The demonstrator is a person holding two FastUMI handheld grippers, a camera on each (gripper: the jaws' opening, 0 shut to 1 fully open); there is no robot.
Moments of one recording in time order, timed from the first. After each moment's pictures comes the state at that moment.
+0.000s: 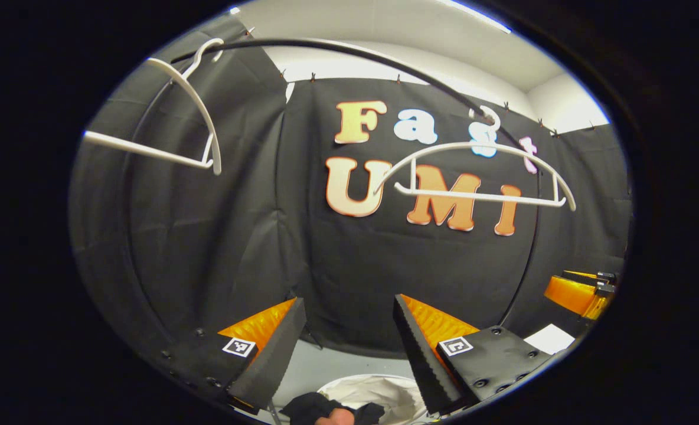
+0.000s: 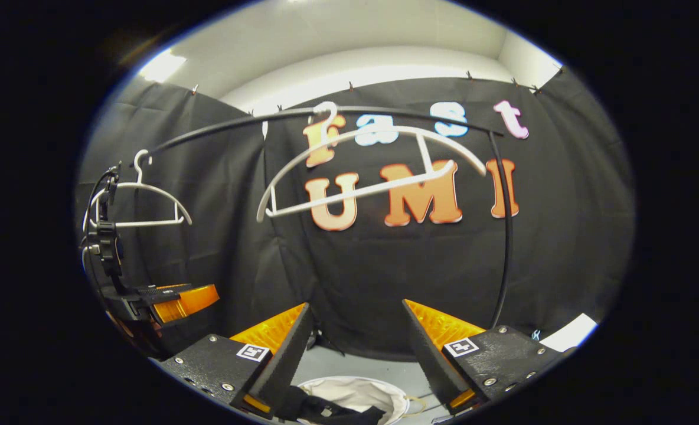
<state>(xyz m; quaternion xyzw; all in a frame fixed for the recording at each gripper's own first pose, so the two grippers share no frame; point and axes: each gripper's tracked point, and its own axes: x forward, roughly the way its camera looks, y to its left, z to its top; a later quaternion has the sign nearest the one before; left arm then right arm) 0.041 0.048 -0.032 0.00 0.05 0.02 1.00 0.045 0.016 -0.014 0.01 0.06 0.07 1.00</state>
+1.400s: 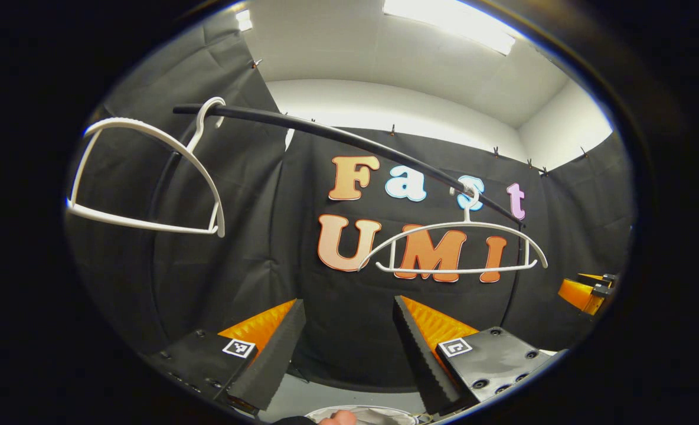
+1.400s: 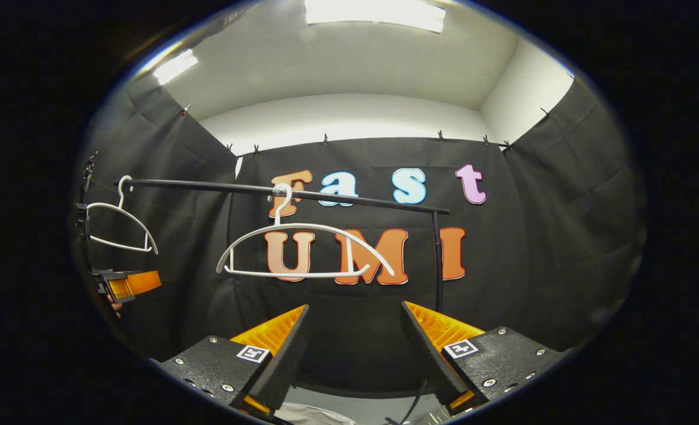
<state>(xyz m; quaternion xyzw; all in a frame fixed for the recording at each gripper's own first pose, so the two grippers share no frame) 0.022 0.033 0.051 -0.01 -0.06 0.01 1.00 0.010 -0.042 0.063 -0.05 -0.04 -0.02 1.00</state>
